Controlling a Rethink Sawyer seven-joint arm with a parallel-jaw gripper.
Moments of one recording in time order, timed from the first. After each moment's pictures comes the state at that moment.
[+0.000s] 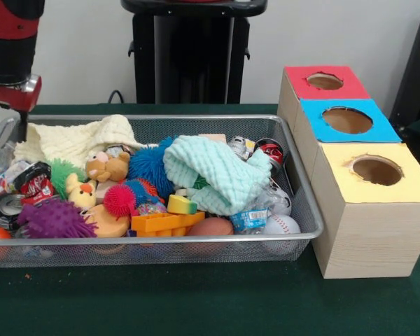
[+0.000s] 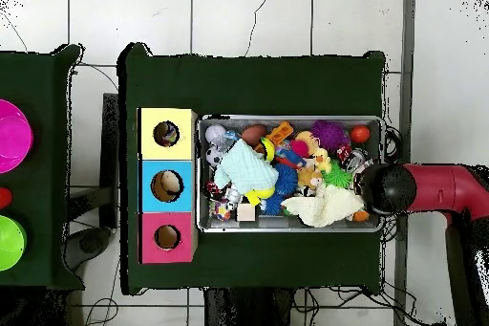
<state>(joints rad) -0.88 -0.62 0.43 1.50 -0.88 0.86 1.73</state>
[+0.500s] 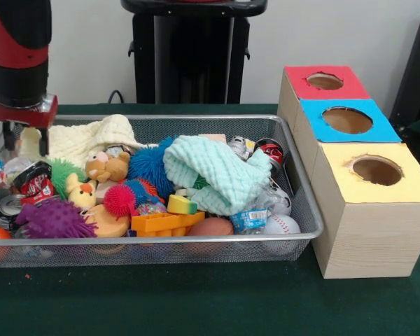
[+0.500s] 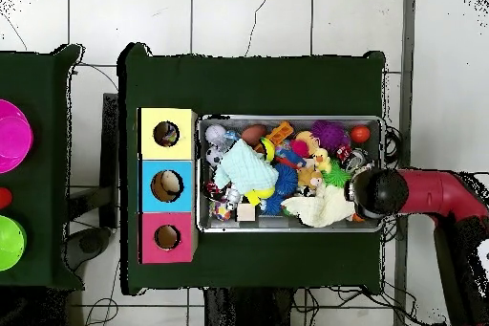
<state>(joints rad) -0.90 -0.52 0.43 1.50 -0.85 0.86 1.73</state>
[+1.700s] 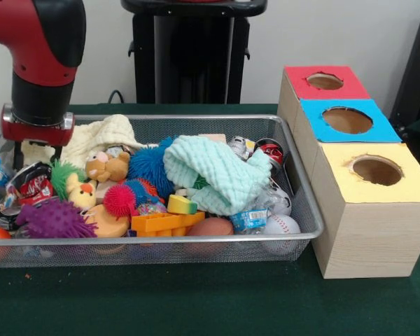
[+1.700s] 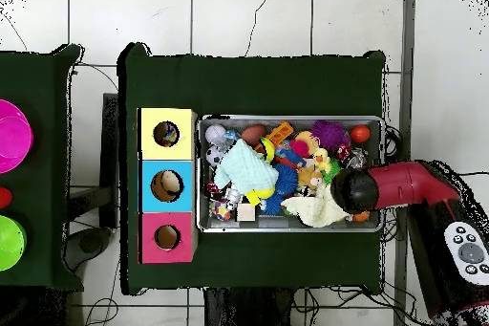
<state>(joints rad) -0.82 -0.51 0.42 1.50 -1.01 0.76 1.73</state>
